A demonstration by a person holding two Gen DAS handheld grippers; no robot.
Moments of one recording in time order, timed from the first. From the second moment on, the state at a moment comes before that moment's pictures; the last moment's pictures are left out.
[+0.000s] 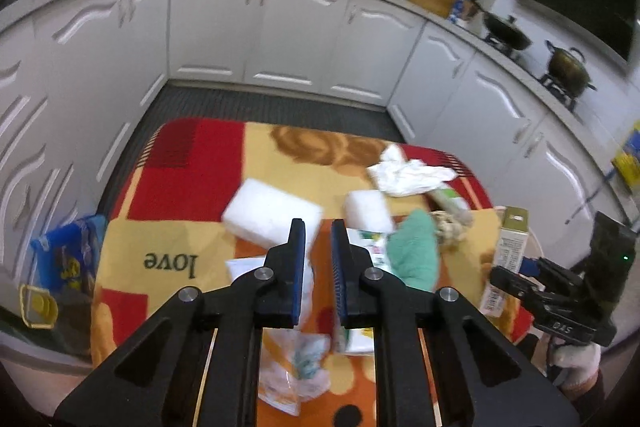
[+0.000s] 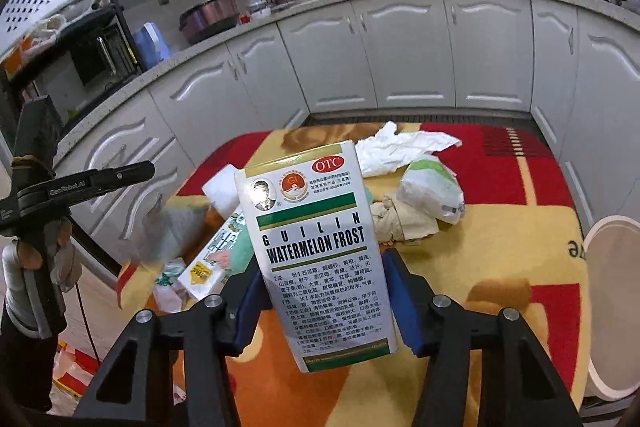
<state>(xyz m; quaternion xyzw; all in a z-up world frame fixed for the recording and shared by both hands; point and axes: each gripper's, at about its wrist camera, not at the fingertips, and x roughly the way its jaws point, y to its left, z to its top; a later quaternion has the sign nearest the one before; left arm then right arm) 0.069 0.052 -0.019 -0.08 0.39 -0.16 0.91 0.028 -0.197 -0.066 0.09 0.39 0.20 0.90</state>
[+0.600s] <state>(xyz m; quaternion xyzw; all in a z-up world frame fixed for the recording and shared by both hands) 0.042 0.055 -0.090 -0.01 0.48 -0.10 0.87 0.017 -0.197 -0.068 0.10 0.39 0.20 0.89</state>
